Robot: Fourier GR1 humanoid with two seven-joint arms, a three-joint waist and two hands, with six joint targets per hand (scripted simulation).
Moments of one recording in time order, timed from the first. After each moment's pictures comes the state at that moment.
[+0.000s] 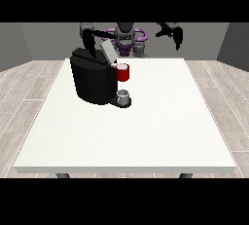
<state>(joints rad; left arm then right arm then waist) -0.27 0.05 0.15 -1.35 -0.11 -0.27 -0.10 -0.61 -0.18 -0.16 -1.05 -0.04 0.03 0.08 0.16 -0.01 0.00</state>
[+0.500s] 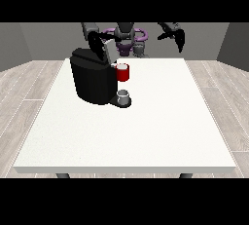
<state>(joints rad) -0.24 0.08 0.15 -1.40 -0.11 -0.24 -0.10 -0.70 -0.16 -0.13 -1.01 -0.01 0.01 0.06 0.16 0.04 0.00</state>
